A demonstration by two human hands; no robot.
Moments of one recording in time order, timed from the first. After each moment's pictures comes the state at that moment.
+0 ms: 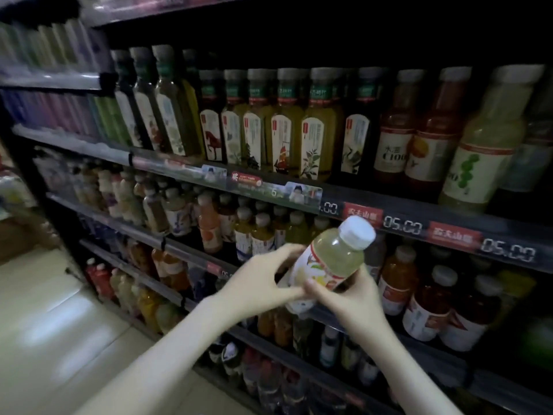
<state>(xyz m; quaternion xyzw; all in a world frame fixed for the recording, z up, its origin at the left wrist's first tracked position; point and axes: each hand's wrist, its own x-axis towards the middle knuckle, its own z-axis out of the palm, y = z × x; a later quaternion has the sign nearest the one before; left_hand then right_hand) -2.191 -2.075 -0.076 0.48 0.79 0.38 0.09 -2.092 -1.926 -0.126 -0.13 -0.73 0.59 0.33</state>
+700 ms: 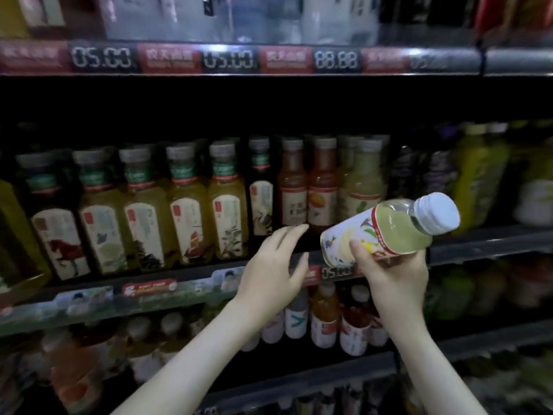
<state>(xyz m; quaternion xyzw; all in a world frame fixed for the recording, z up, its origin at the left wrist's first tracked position) -2.261 -1.944 -0.014 0.69 0.60 0.38 -0.10 -2.090 -1.906 -0.014 -0.32 -0.55 0.32 0.71</state>
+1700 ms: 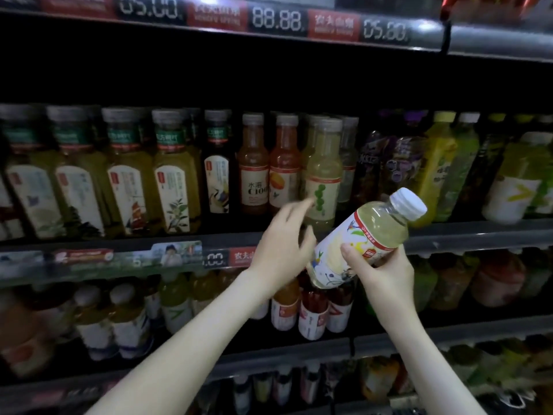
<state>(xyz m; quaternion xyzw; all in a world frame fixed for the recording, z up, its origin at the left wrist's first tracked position) -2.172 -1.881 -0.022 0.67 0.57 0.48 -0.01 -2.005 -1.854 -0.045 -0.39 -0.62 0.36 0.58</state>
